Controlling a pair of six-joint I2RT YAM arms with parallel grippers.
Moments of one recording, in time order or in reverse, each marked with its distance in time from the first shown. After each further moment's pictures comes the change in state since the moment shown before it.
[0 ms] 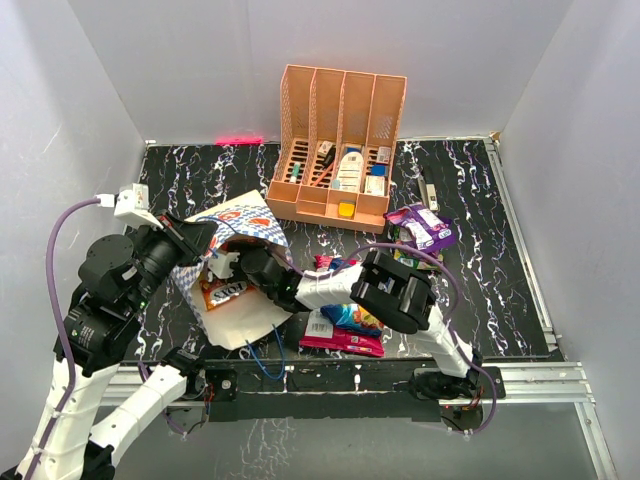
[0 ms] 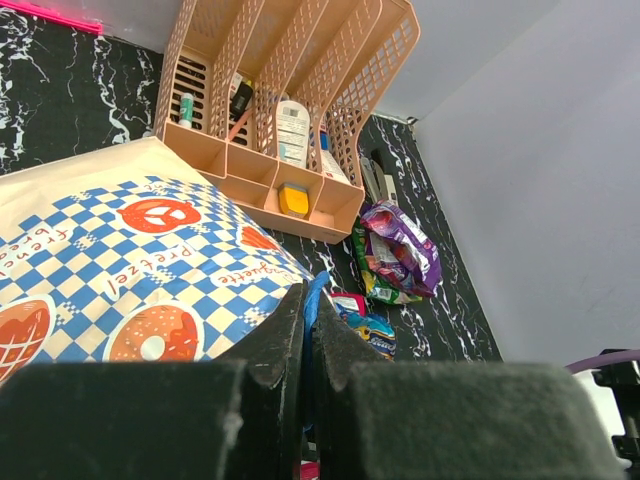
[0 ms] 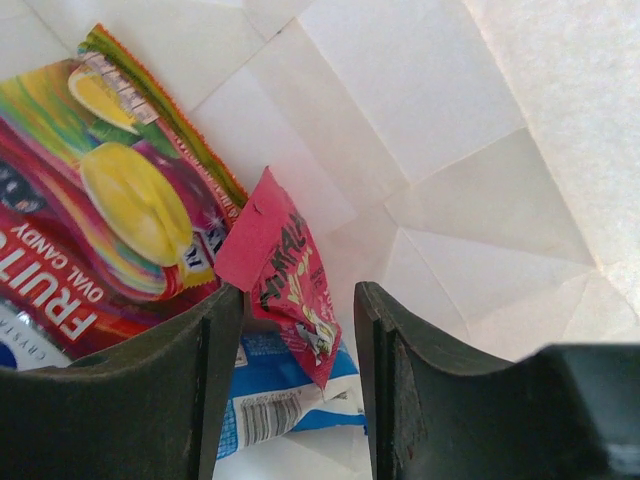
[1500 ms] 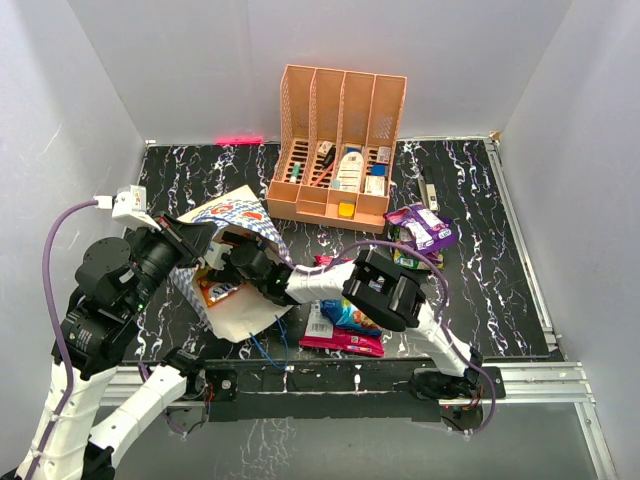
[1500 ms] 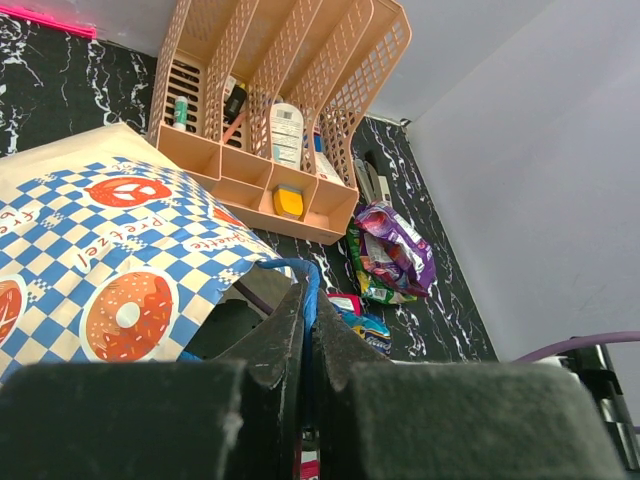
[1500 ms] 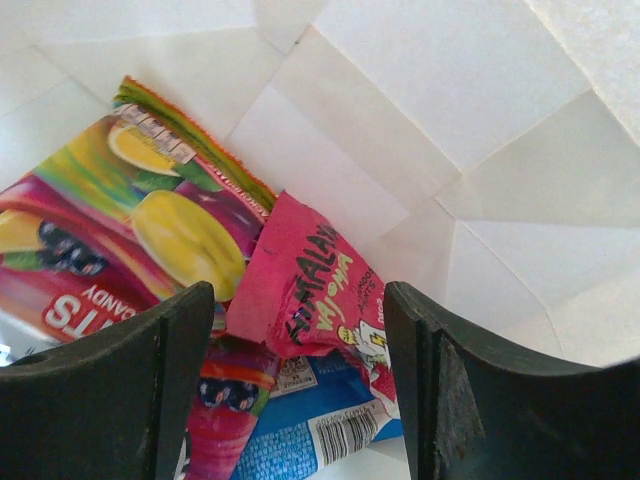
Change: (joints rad) left arm 0.000 -0.013 0.002 0.000 0.009 -0.001; right arm -0.013 0.082 0.151 -0.104 -0.063 0.199
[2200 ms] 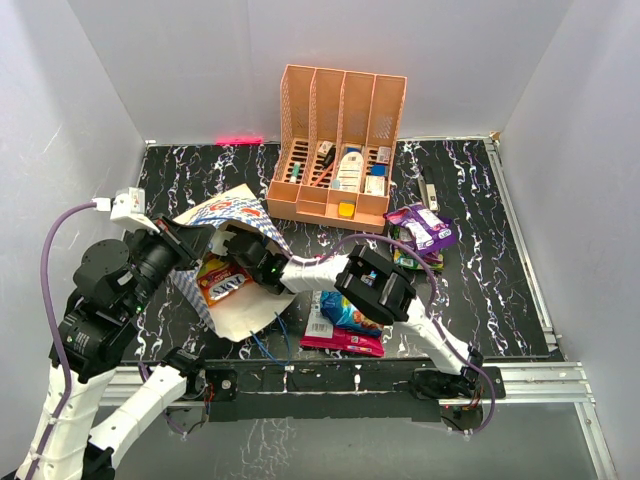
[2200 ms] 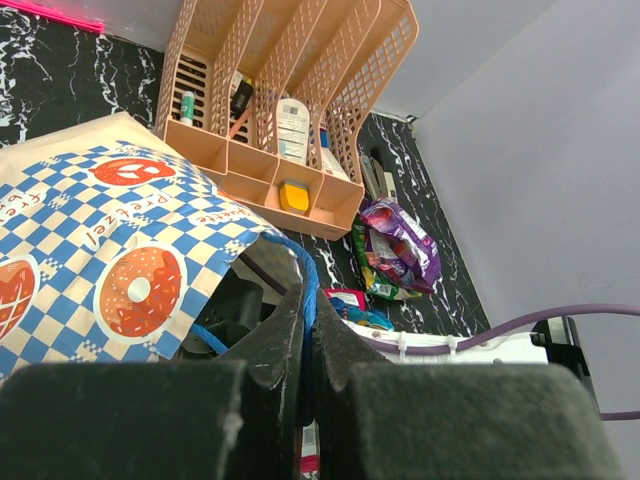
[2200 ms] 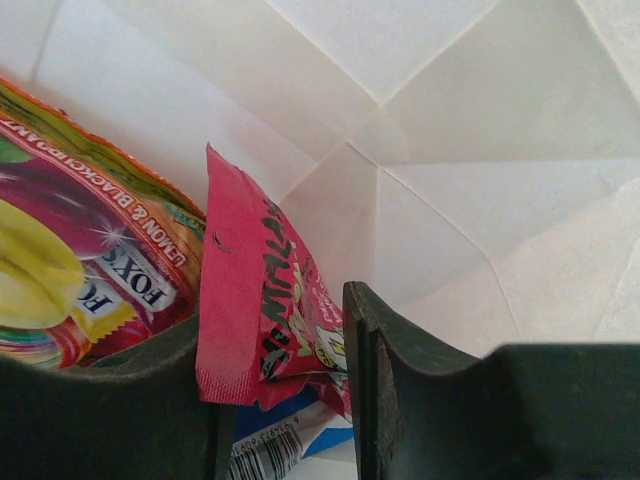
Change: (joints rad) left arm 0.000 -0.008 0.007 -0.025 -0.006 0.003; right arm -0.046 0.118 0.166 -0.103 0.167 -0.037
